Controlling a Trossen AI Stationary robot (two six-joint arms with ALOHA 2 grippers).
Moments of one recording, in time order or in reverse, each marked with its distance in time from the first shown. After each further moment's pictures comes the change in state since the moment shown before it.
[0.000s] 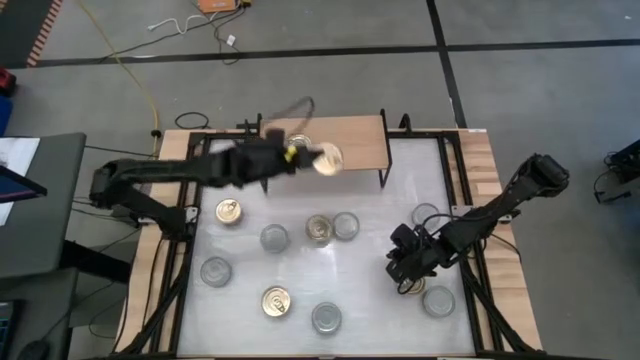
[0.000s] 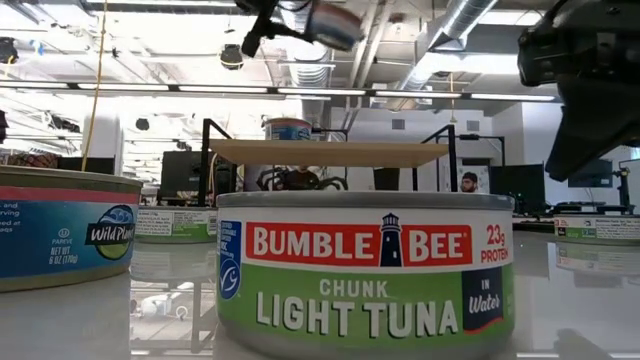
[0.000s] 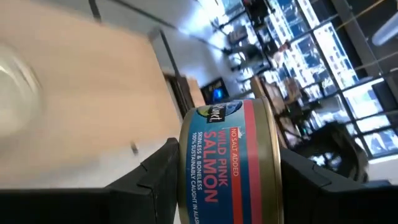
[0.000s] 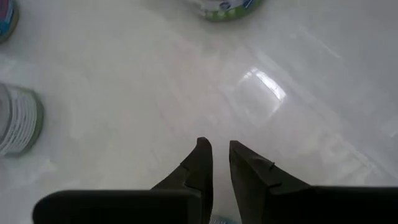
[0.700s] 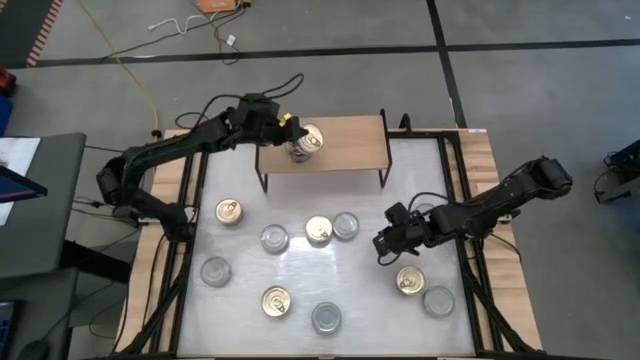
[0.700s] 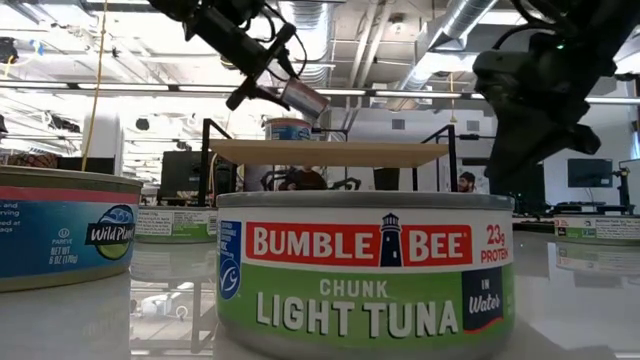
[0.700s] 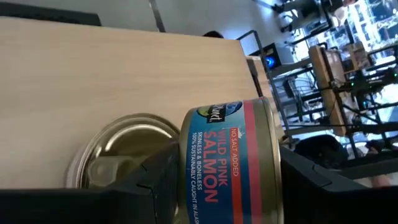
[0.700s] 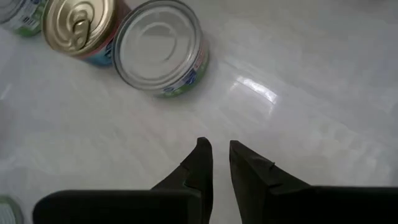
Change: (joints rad) left arm 0.412 0.084 0.000 -0.169 0.441 0.177; right arm -0.230 0.000 0.000 0.027 0.001 0.015
